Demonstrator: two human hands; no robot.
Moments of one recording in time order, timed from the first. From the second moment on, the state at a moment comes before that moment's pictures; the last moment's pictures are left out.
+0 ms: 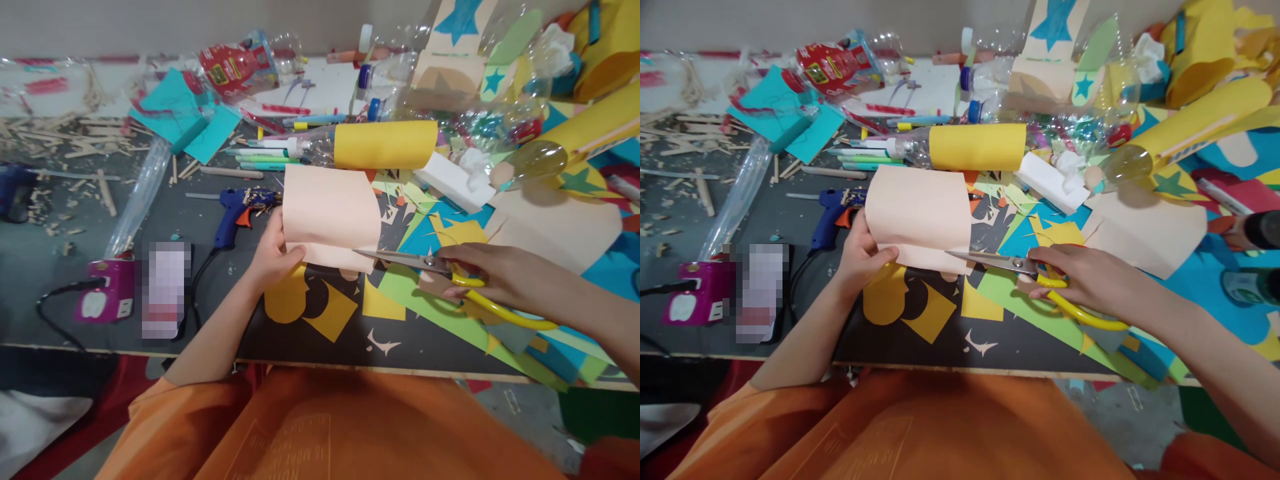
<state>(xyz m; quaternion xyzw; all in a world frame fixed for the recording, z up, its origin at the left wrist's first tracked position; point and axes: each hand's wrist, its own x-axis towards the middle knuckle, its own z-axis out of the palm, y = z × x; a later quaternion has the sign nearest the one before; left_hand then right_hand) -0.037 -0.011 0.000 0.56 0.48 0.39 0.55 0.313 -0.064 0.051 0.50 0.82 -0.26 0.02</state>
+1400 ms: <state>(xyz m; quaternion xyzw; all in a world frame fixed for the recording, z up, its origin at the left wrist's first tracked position) -0.039 -0.016 0.001 0.69 0.45 0.35 0.44 0.308 -0.064 0.066 0.52 0.81 -0.27 0.05</state>
